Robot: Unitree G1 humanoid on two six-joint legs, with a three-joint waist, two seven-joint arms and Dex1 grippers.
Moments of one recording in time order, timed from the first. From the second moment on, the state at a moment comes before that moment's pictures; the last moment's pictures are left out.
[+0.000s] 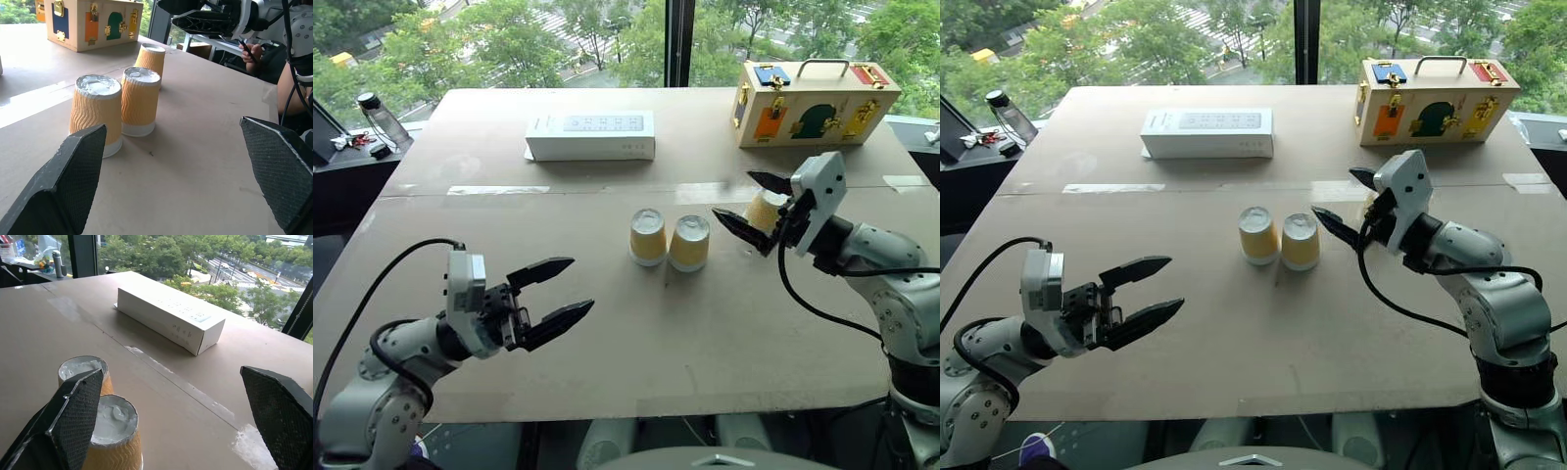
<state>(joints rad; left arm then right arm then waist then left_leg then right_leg) 0.22 0.66 0.39 -0.49 -0.84 0.41 -1.07 -0.44 -0.55 -0.08 -0.48 0.44 0.71 0.51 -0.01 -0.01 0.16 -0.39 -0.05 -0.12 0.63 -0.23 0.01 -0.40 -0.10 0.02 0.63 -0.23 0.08</state>
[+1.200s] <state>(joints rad) 0.34 0.60 0.56 -0.34 -0.94 0.32 -1.21 -0.76 -0.43 0.13 -0.37 0.56 0.91 0.56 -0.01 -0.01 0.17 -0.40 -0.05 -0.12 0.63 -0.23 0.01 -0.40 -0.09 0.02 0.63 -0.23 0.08</state>
